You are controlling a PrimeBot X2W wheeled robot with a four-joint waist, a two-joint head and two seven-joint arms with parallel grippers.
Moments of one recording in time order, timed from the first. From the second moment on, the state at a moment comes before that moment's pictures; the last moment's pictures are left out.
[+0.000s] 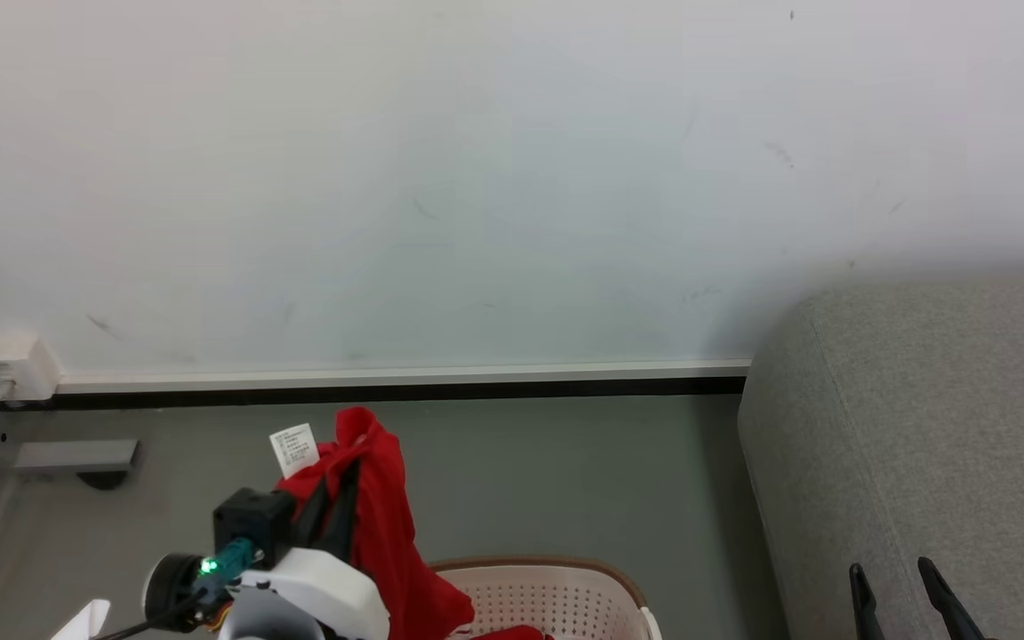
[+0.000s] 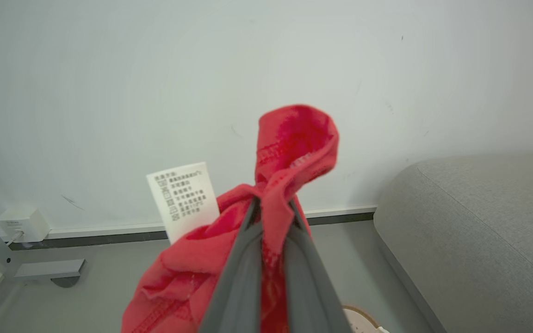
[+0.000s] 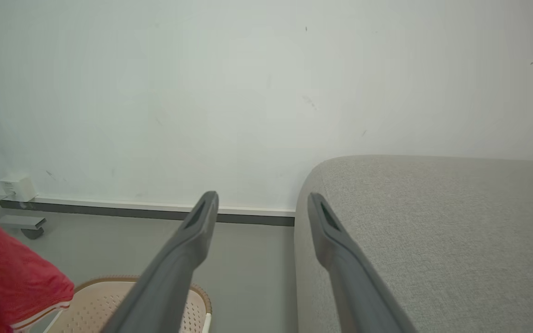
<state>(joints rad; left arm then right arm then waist) -0.23 0.29 -0.49 0.21 -0.43 0.25 -0.14 0.08 -0.06 0.01 0.23 0.15 0.13 -0.26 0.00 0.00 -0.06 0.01</state>
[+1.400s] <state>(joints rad) -0.33 0.17 -0.81 -0.14 -0.45 0.09 0.06 -0.06 -0.22 0.56 0.13 0.33 0.13 -0.25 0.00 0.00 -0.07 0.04</state>
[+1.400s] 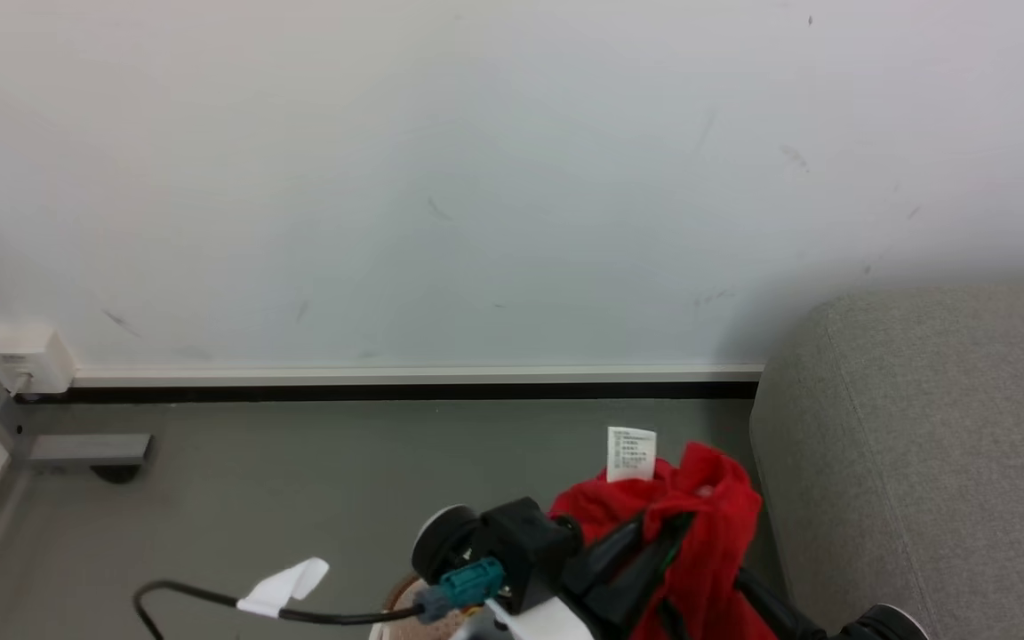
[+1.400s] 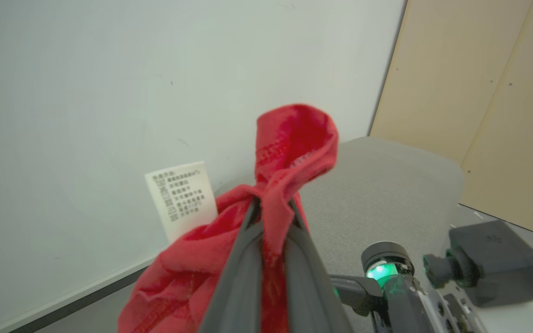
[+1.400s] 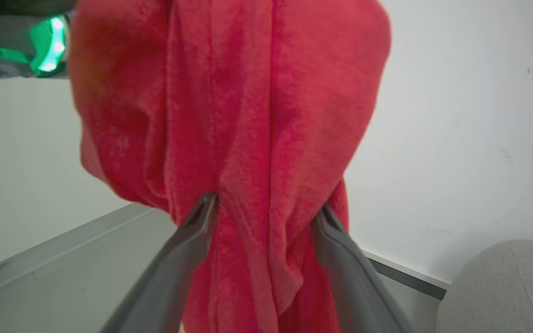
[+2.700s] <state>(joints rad) -0.28 0.15 -0.85 0.08 -0.48 0.07 -0.07 0.03 -0.27 0.18 -0.01 0.40 0.13 -0.25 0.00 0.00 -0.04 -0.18</state>
